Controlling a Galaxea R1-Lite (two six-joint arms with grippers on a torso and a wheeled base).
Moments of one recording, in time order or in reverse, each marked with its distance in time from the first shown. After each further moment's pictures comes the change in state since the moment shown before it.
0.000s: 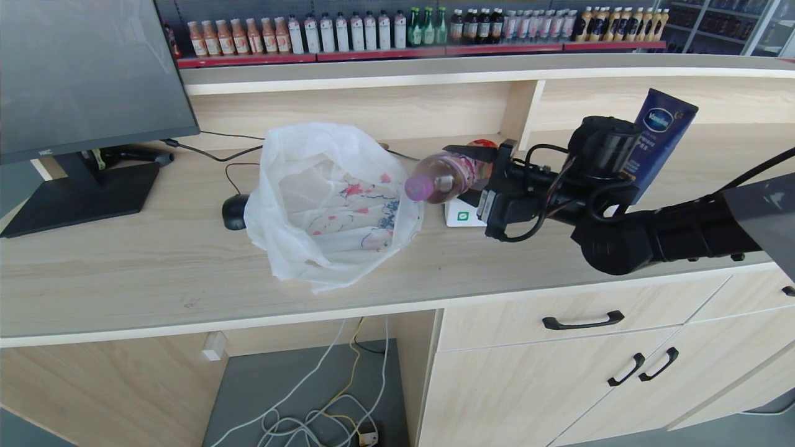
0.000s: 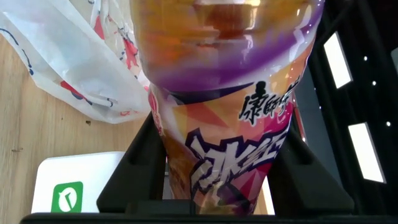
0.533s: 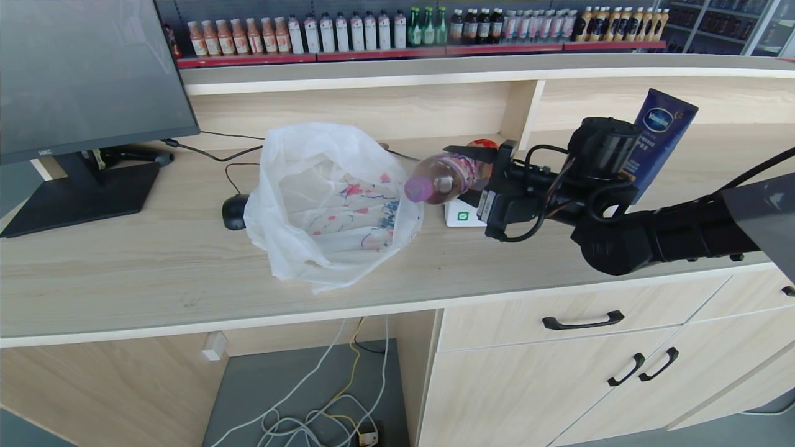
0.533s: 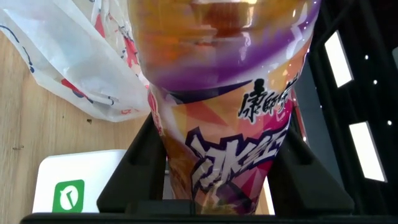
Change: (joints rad) left arm 0.000 0.000 0.000 0.000 0.000 0.000; right arm 0.000 0.003 -0.001 0.000 0.000 0.003
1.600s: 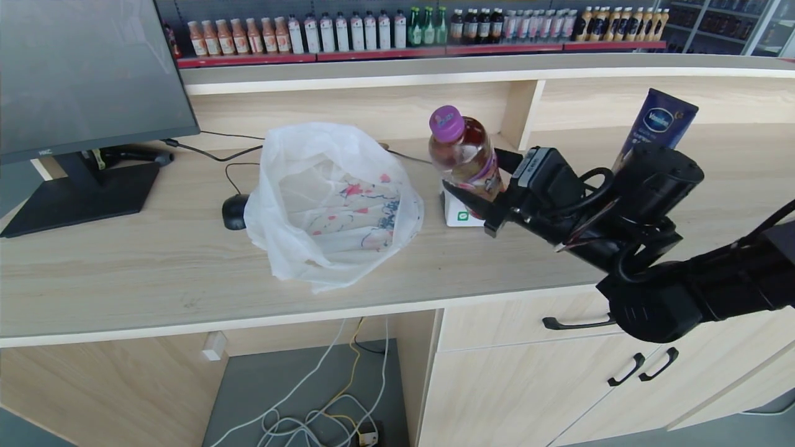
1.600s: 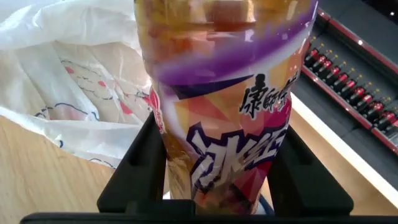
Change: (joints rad) left arm 0.000 0.000 0.000 0.000 0.000 0.001; right arm 0.100 -0.167 0.425 -0.421 -0.250 0.710
